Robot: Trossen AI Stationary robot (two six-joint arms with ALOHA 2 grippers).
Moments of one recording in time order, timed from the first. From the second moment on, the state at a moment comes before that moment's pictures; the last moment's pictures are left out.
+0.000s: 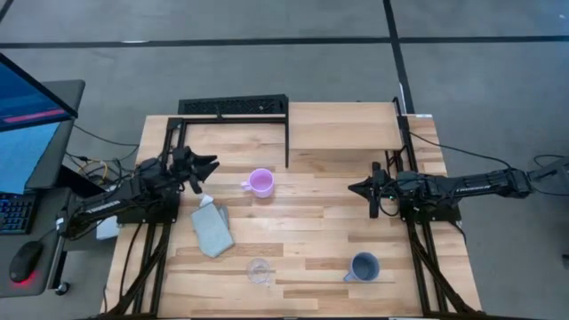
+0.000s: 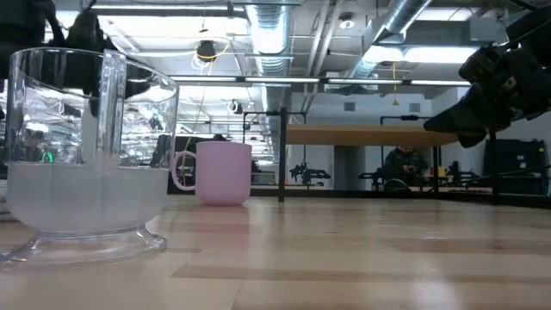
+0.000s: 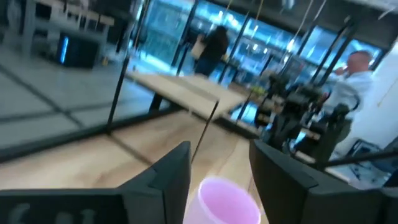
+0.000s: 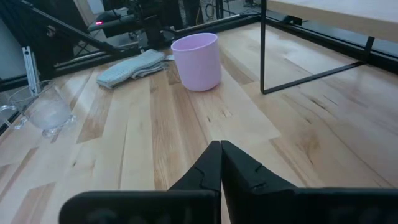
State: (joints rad) left arm 0.38 0.07 0.06 0.09 -0.03 -0.39; right arm 0.03 0.33 0.01 0.03 0.16 0.21
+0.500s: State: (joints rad) left arm 0.38 0.07 0.07 0.19 0.10 -0.35; right arm 0.03 0.33 0.01 0.03 0.16 0.21
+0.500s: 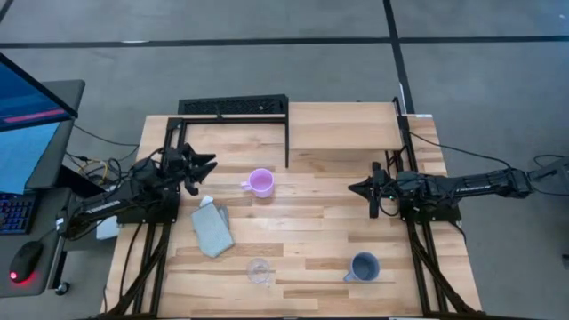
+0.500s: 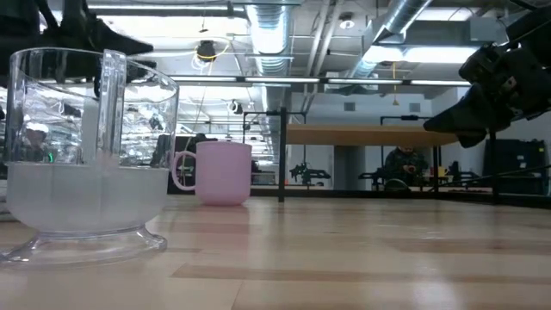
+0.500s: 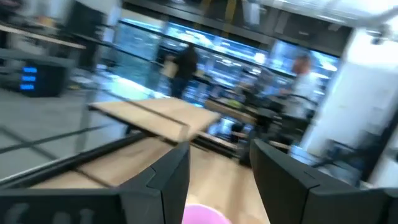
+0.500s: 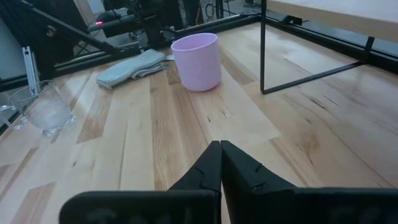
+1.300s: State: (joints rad) left arm 0.16 0.63 0.70 -0.37 0.26 -0.20; right arm 0.03 0.33 0.01 0.03 0.16 0.21
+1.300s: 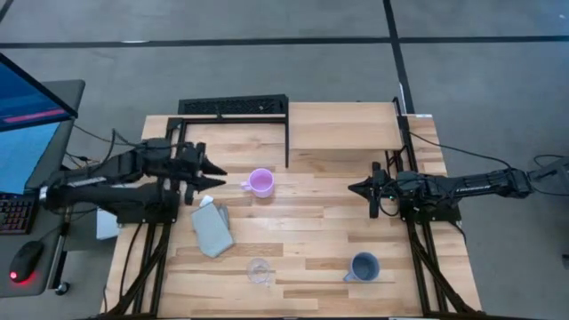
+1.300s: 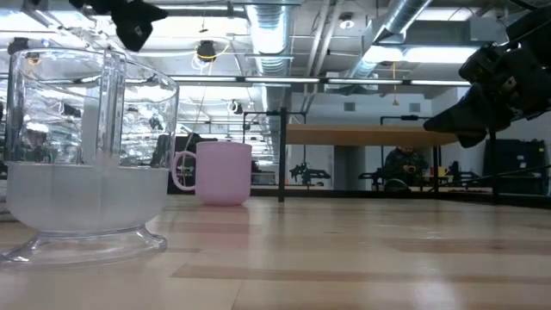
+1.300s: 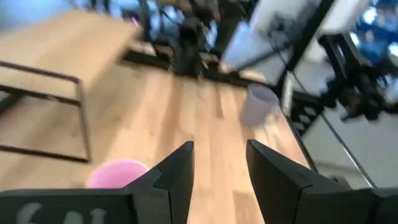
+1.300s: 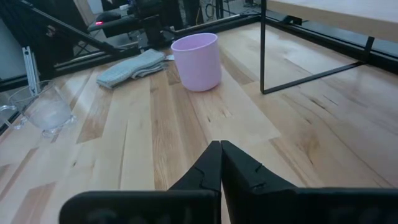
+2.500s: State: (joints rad) left arm -0.45 1.69 1.48 -0.98 0.07 -0.59; right arm 0.03 0.33 0.01 0.03 0.16 0.21
